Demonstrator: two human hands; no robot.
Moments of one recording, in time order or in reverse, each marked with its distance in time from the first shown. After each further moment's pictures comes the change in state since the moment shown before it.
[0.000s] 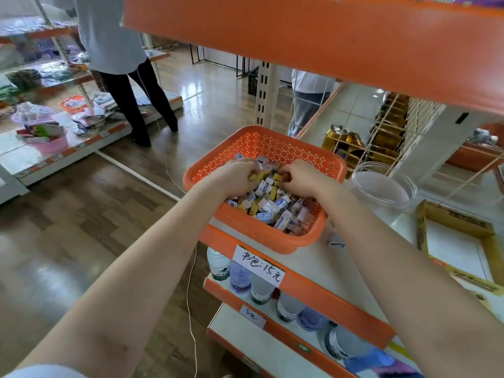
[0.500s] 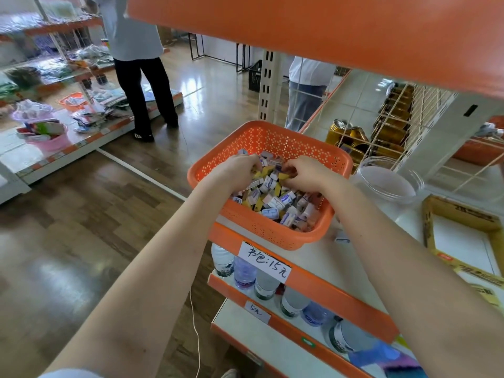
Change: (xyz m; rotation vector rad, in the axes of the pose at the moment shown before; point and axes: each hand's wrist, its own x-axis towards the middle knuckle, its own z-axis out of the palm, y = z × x) left_hand -0.009 0.003 -0.005 -0.071 0.020 -0.091; right_hand 0.000 0.001 0.002 0.074 0.010 -0.003
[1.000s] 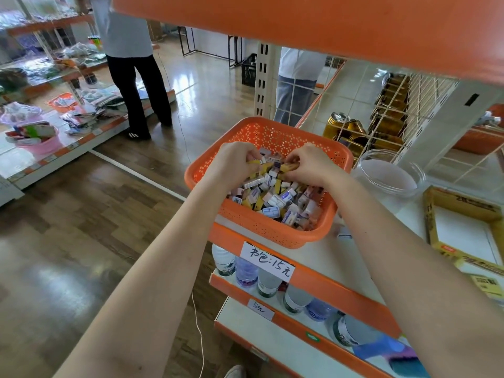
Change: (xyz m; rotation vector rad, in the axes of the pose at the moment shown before) left_hand -0.004 -0.003 -0.003 -0.284 0.320 0.059; right_hand 0.002 0.007 0.000 0.091 0.136 0.052
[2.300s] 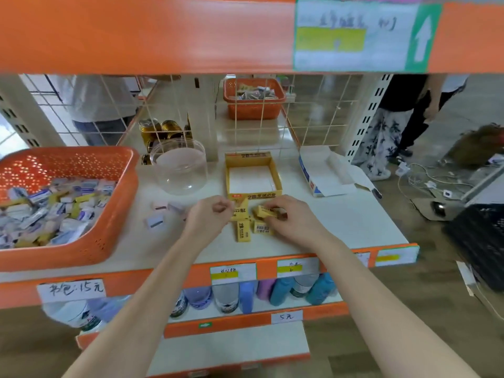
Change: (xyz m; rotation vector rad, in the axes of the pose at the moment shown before) left_hand -0.111 0.221 0.187 -0.399 -0.414 0.044; right_hand -0.315 0.187 -0.024 0.258 0.315 0.394
